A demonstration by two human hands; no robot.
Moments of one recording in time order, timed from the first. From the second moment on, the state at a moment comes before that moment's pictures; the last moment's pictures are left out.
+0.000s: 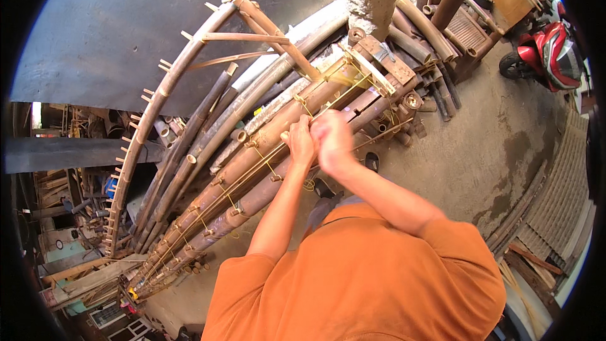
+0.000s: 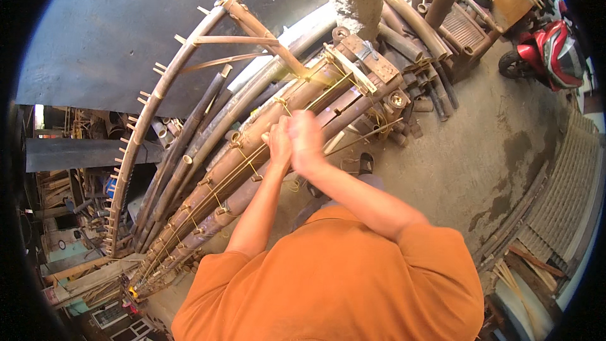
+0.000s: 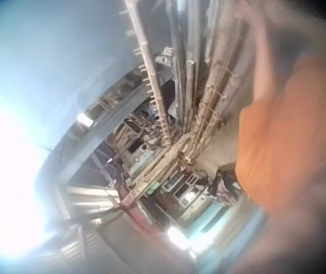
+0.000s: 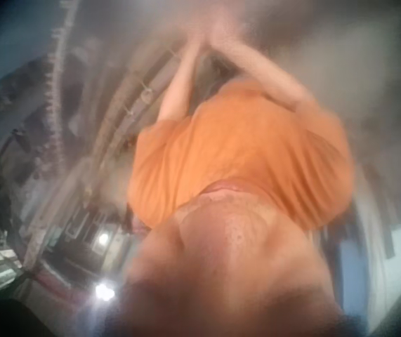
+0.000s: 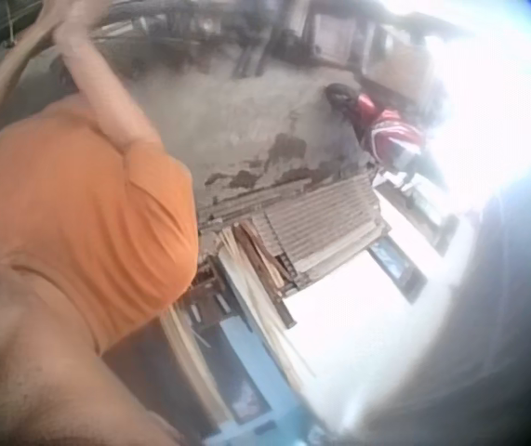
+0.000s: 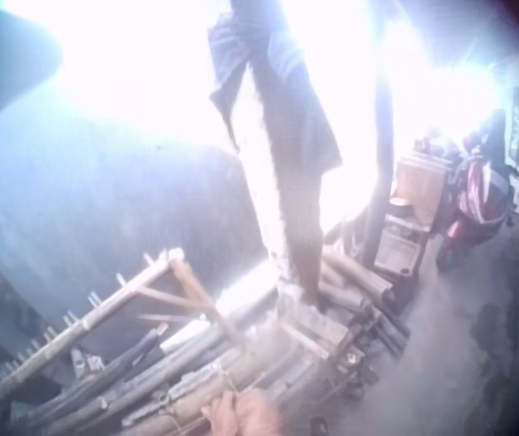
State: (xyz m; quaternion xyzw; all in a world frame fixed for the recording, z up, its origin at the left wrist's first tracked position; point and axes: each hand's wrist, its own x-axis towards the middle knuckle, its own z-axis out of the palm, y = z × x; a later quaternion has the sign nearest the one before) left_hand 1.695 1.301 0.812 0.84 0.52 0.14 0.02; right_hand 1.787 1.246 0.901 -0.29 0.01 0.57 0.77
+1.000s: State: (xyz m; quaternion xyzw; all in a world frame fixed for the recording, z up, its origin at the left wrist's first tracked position) left_hand 1.750 1.470 0.865 0.80 0.57 -0.14 0.07; right_hand 1.930 1.177 0.852 -0.59 -0.56 0.39 0.43
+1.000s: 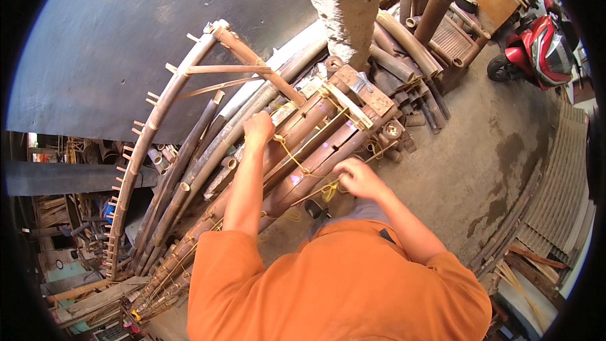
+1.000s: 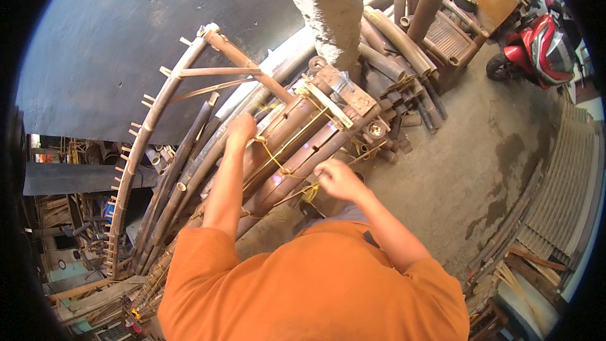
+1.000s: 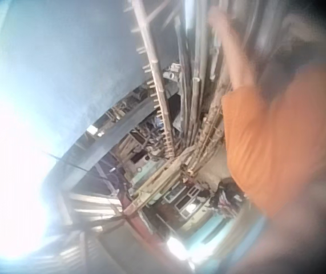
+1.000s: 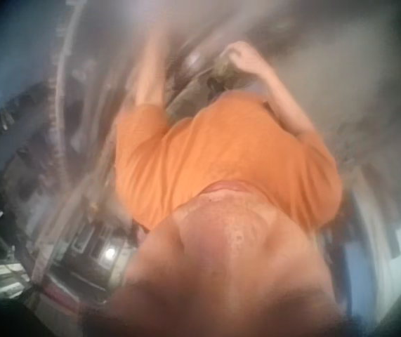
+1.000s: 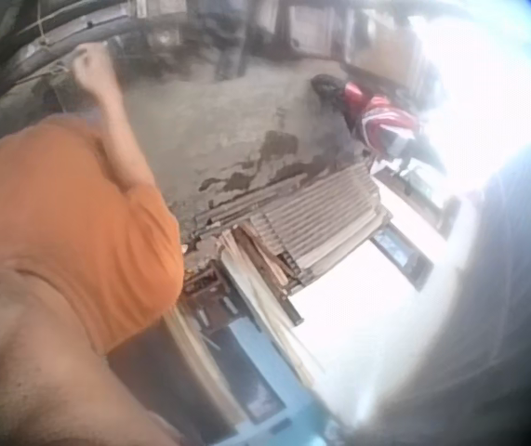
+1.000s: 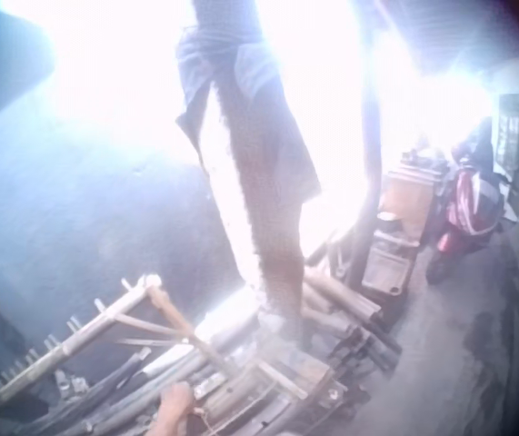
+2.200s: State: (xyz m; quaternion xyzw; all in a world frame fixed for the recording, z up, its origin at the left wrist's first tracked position) left_hand 1.915 1.448 0.910 0.59 0.46 0.44 0.49; right_hand 2.036 1.165 0.862 -0.57 -0.72 0.33 0.23
